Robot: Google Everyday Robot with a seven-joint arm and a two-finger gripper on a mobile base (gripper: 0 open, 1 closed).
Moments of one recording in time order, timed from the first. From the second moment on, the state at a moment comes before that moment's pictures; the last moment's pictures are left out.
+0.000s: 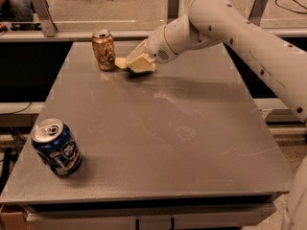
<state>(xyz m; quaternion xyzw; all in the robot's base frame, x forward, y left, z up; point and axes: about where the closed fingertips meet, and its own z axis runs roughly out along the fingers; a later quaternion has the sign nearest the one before) 0.670 0.049 0.883 -0.61 0.65 0.21 0.41</state>
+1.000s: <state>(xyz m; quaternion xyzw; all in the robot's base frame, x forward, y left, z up) 0.675 0.091 0.879 -0.62 0.63 0.24 0.41</state>
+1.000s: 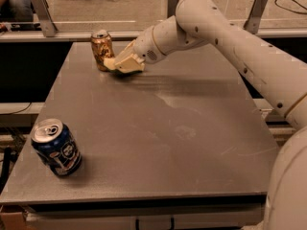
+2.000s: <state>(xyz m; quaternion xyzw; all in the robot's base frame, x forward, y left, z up) 0.677 0.053 0.881 -0.59 0.65 0.23 0.41</state>
